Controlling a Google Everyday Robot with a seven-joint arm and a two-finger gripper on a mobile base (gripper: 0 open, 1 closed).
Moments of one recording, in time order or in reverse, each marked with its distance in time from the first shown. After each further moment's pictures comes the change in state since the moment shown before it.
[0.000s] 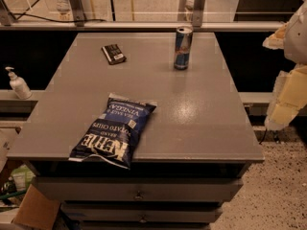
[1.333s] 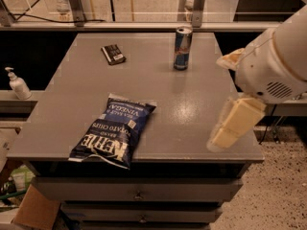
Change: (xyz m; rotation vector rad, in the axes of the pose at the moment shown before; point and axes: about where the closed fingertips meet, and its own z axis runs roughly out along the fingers) arm -0.080 0.049 0.032 -0.014 -0.278 -0.012
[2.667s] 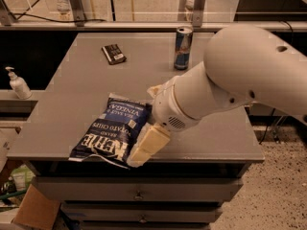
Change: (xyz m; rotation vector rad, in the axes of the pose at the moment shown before) arm -0.091 0.039 0.140 -0.109 -0.223 0.014
